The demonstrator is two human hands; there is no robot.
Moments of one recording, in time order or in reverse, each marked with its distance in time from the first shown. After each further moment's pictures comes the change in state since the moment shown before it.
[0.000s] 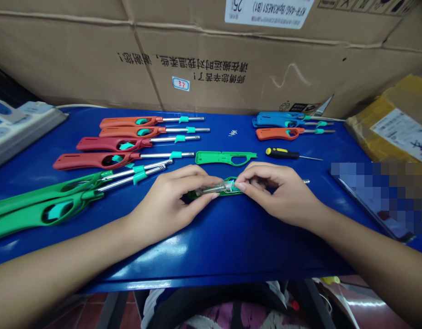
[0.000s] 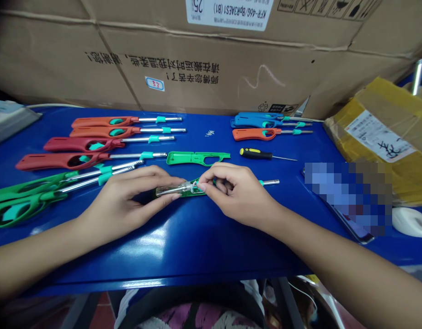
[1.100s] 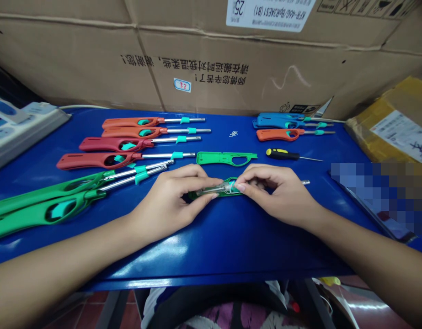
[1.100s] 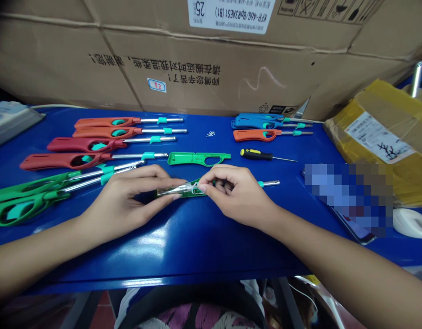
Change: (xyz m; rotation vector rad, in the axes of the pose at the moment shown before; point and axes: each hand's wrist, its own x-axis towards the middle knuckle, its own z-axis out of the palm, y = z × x) left_hand 0.001 0.000 -0.002 -0.007 0.000 0.001; right_hand 0.000 0.000 0.004 0.066 0.018 0.052
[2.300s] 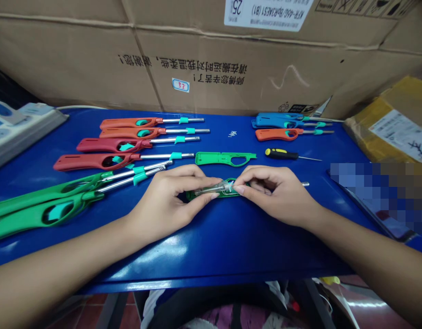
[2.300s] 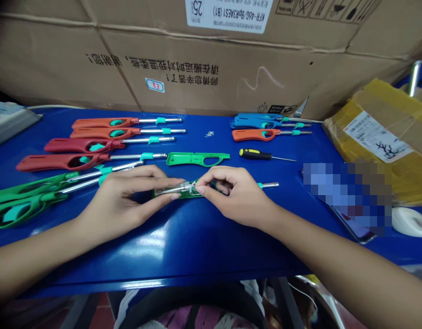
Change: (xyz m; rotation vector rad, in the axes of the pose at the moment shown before) left_hand 0.001 0.002 0.000 -0.053 0.044 -0.036; right_hand 0.001 0.001 0.000 0.044 -0.010 -0.007
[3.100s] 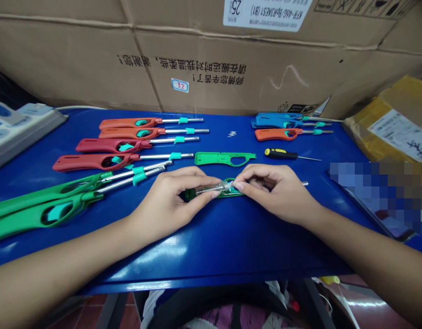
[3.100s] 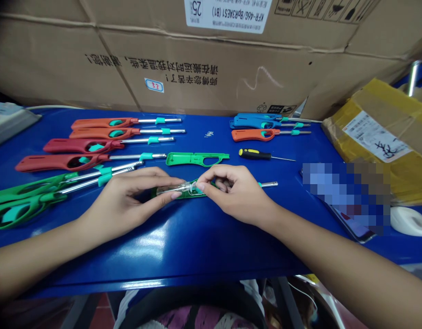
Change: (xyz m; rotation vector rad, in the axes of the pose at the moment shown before) left_hand 0.000 0.000 0.003 -0.062 -0.026 -0.099; right_hand 0.001 0.002 0.000 0.047 -0.001 0.046
